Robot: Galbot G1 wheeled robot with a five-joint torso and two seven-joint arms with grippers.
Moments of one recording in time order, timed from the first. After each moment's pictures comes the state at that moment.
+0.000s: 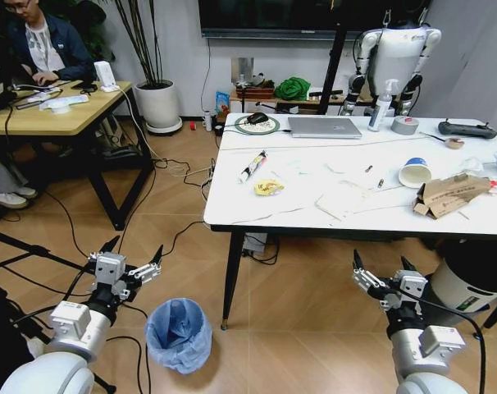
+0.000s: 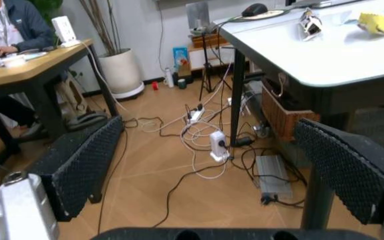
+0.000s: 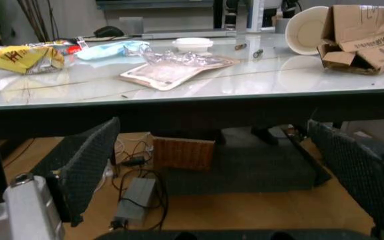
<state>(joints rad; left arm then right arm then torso) 1.68 -1.17 -0.74 -2.33 -0.26 0.24 0.02 -1.71 1.57 0.69 2.29 0.11 -0.13 -0.03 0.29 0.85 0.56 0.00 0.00</state>
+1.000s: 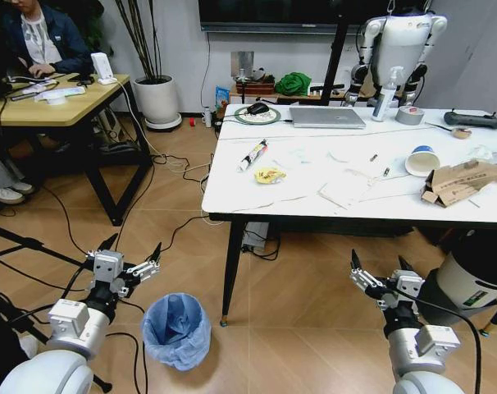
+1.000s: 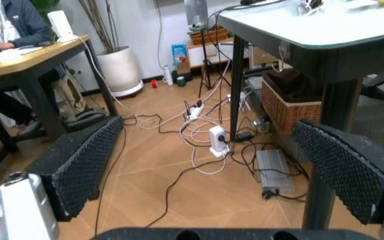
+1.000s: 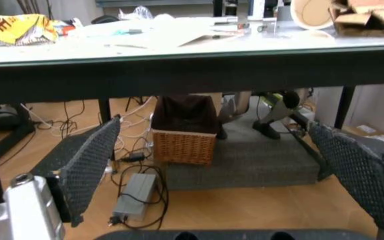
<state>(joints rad) 1.68 -1.17 -0.75 -2.33 -0.26 0.24 0.03 -1.70 1.59 0.68 2.28 0.10 -0.12 -0.03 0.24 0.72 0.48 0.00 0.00</state>
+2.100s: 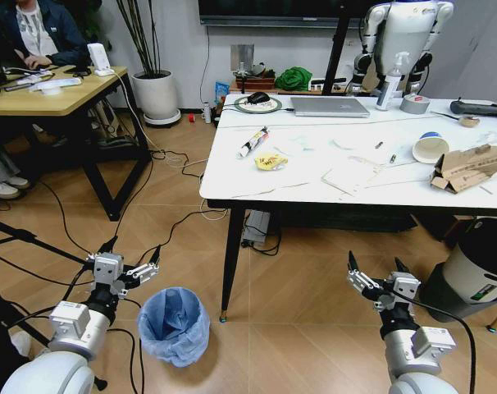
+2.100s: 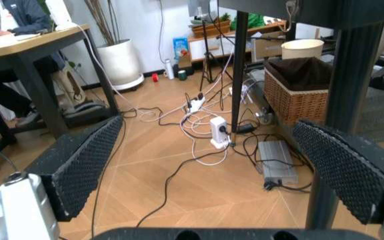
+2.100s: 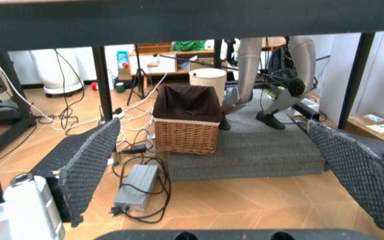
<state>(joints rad) 1.68 -1.17 -0.75 -2.31 -0.25 0.22 0.03 -1.70 1.60 0.66 2.27 0.09 -0.10 -0.03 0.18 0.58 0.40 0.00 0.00</state>
